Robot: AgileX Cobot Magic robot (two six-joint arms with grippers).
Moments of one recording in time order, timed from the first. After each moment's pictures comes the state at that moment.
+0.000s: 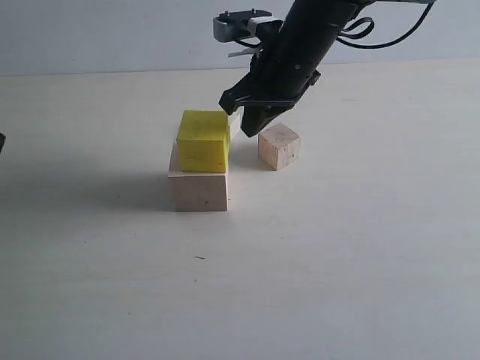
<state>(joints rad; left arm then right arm) -0.34 1.00 -0.85 -0.14 0.88 0.12 0.46 2.08 -1.67 0.39 1.04 -0.42</state>
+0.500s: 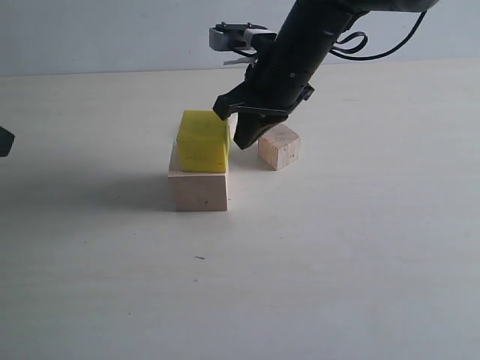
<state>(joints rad) -0.34 1.04 -0.85 -0.14 0.85 0.15 0.46 2.10 -1.67 0.47 1.08 -0.43</state>
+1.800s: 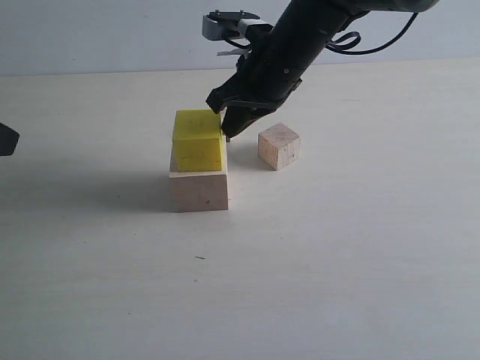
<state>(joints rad) -0.34 1.04 -0.85 -0.17 0.84 0.16 0.46 2.10 -1.67 0.55 1.01 -0.55</state>
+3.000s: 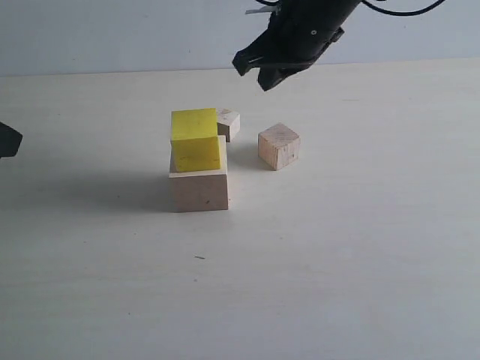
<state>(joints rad) -0.34 1.04 -0.85 -0.19 0.85 0.17 0.41 2.00 -1.67 0.26 0.88 -0.31</state>
